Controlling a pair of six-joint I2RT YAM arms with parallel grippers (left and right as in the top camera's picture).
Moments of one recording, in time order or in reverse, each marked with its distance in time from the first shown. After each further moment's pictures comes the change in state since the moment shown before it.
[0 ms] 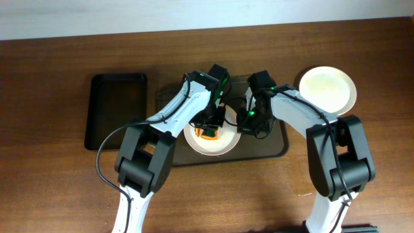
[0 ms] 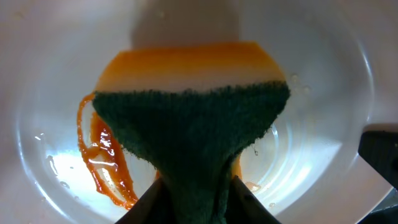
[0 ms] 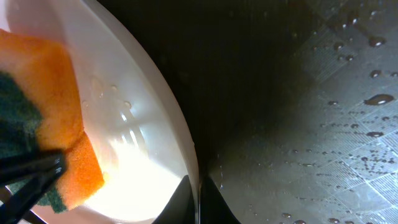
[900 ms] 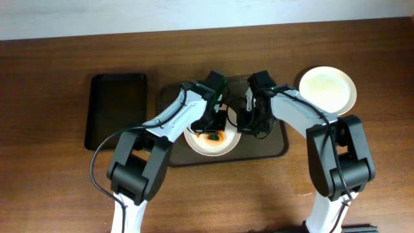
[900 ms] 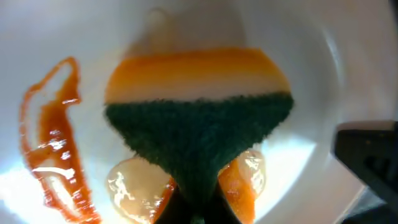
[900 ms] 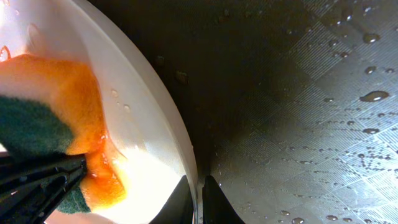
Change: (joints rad) left arm -0.006 -0.088 -0.201 0.197 0.065 -0.085; right arm 0.000 0.000 0.000 0.000 0.003 0.010
